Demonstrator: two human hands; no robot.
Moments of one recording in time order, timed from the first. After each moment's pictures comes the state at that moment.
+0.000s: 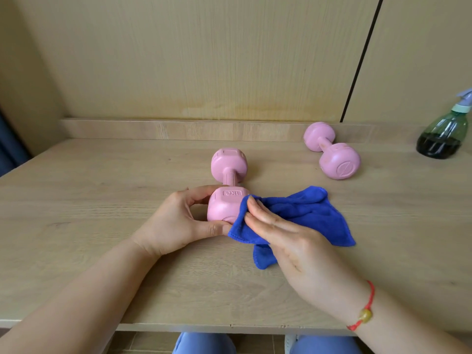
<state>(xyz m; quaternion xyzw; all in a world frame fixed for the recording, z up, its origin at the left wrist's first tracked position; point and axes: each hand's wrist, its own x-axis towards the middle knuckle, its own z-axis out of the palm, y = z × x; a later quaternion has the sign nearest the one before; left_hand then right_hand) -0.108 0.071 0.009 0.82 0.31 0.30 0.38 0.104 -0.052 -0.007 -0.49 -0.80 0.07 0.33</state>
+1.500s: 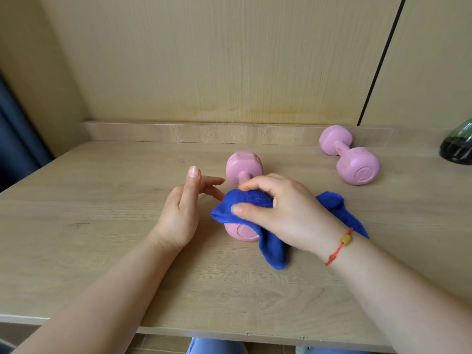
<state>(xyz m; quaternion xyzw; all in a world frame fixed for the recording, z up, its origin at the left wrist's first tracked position) -0.107 0.086 0.001 0.69 0.39 0.47 0.39 0.073 0.008 0.045 -0.60 -0.69 0.17 0.36</state>
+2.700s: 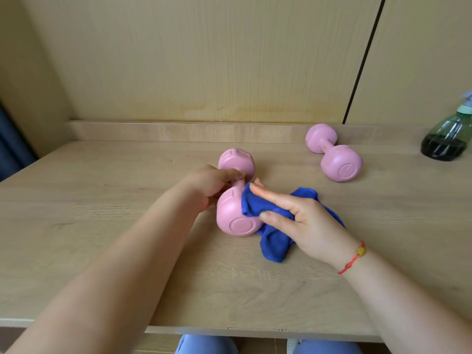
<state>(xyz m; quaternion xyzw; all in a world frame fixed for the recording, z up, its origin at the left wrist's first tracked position) -0.038 0.121 0.035 0.56 0.51 0.28 0.59 0.129 -0.012 0.009 -0.50 -0.72 0.28 0.40</state>
